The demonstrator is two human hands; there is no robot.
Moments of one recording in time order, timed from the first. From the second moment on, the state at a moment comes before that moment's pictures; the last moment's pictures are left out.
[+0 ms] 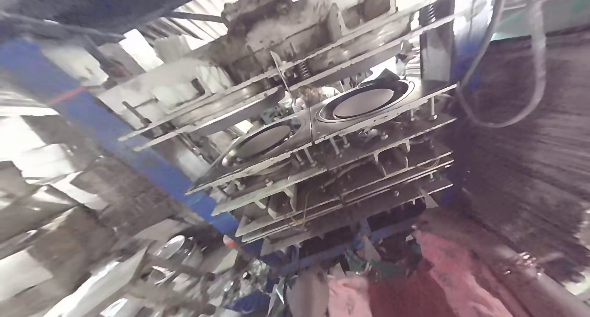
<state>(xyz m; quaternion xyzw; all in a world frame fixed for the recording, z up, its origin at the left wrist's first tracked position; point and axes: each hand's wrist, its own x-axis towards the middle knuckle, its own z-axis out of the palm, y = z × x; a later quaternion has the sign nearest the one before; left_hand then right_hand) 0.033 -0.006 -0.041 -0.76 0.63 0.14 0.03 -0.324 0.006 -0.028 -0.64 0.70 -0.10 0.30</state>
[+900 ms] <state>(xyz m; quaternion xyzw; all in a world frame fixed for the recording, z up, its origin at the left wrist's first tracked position) 0.049 -0.003 -0.059 -0.72 0.66 0.17 -0.10 -0.306 -0.004 0.010 -0.64 0.69 0.00 0.34</state>
